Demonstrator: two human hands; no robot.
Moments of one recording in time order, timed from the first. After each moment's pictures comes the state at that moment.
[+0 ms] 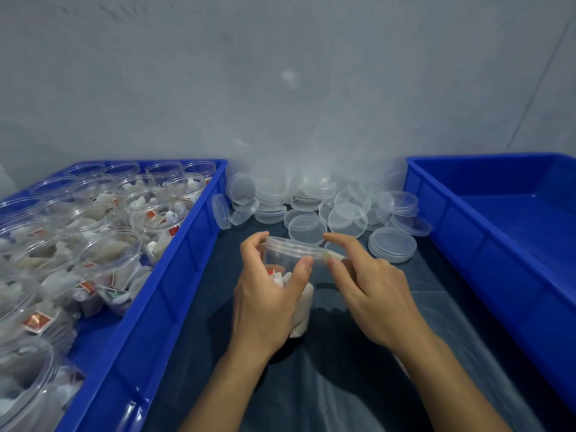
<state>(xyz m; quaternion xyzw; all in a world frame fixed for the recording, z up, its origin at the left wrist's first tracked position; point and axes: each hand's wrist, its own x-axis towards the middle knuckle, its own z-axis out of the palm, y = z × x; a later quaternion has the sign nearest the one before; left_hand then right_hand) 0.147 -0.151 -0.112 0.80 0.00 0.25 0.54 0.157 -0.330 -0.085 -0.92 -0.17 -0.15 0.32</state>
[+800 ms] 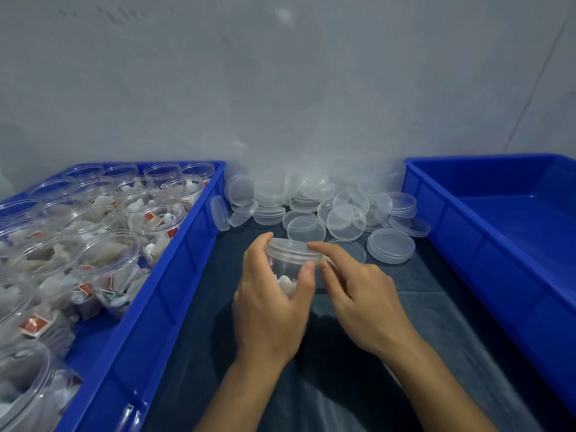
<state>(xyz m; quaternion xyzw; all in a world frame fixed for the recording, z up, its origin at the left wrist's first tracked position) 0.134 -0.166 -0.112 0.83 0.01 0.33 0.45 0.151 -0.318 -0.089 -0.92 -0.18 -0.15 0.33</state>
